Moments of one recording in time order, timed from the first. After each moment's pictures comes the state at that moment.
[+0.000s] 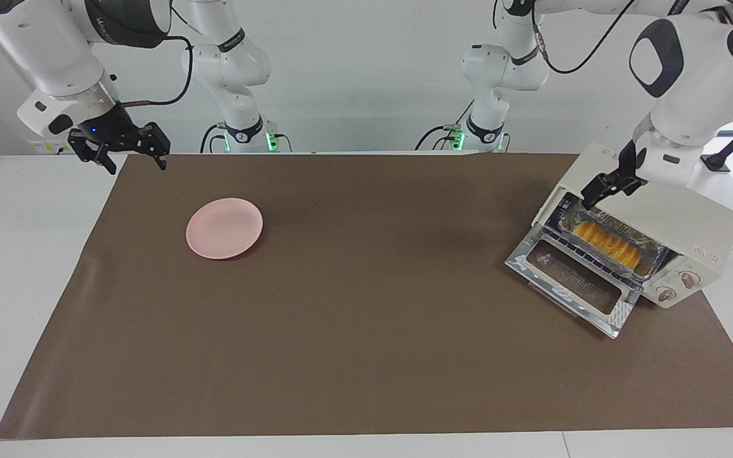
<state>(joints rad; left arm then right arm) -0.41 0.13 0.41 -1.38 -0.03 1.38 -0.18 -0.11 -0.07 0.01 -1.69 -0.02 1.54 -0.20</state>
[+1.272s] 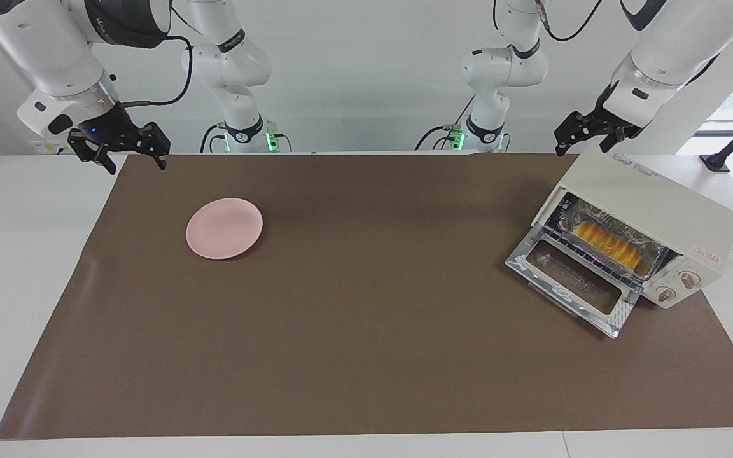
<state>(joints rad) -0.09 0.02 -0.03 -1.44 -0.03 1.28 -0.14 -0.11 -0.07 0.01 -1.69 -0.02 1.54 -0.20</state>
